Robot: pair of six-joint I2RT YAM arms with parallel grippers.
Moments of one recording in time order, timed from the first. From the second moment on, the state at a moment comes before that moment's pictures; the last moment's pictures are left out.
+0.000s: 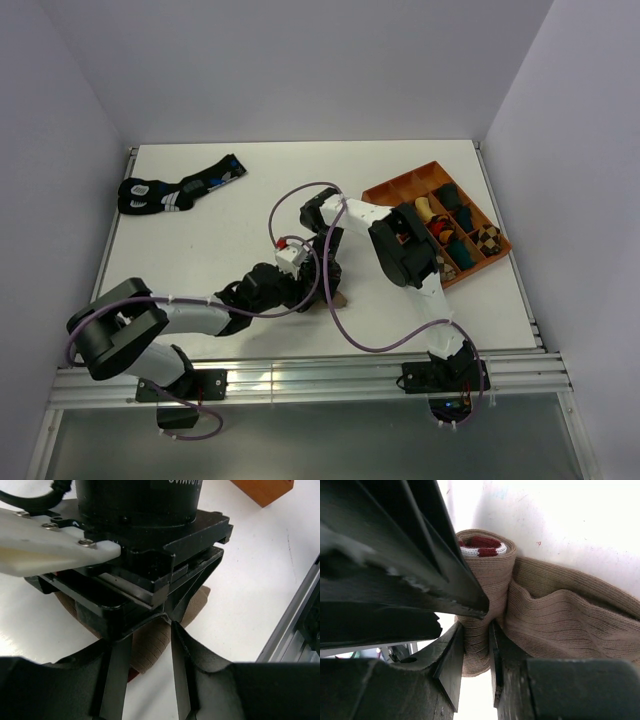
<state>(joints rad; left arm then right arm) -0.91 1.43 0.40 0.62 0.06 -0.47 0.68 2.29 1.73 -1.41 -0.69 -1.02</state>
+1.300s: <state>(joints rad) -0.91 1.59 0.46 0.70 0.18 -0.50 0.66 2.12 1.53 -1.16 -0.57 -0.74</state>
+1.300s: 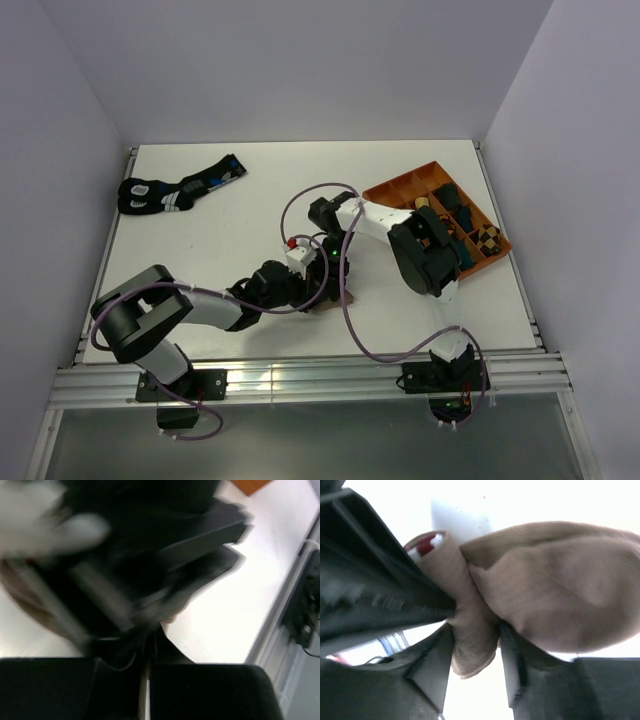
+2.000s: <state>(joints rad) -0.85 1.66 0.45 0.77 0.34 -0.62 0.58 1.76 1.26 -0.89 -0.49 -0.65</state>
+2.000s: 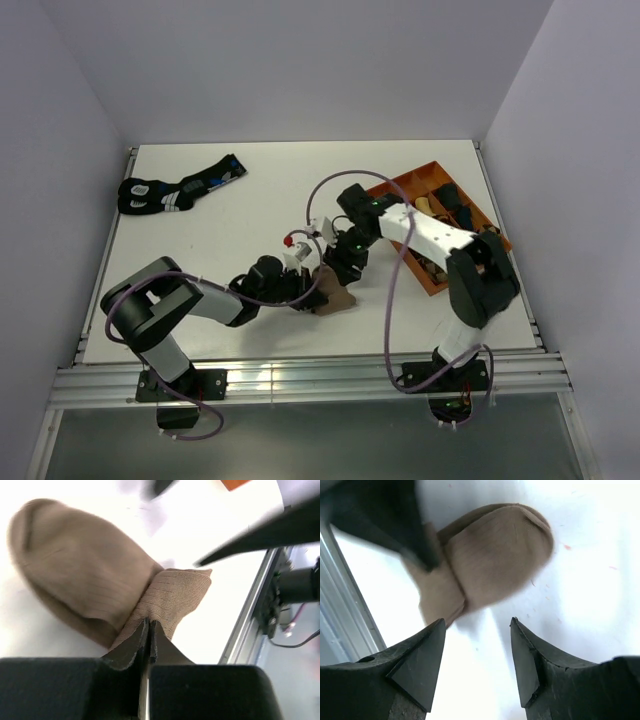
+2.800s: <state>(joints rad) -0.74 1.76 0.68 0.39 0.61 -0.81 0.68 1.33 0.80 -0.62 -0.44 -0.85</state>
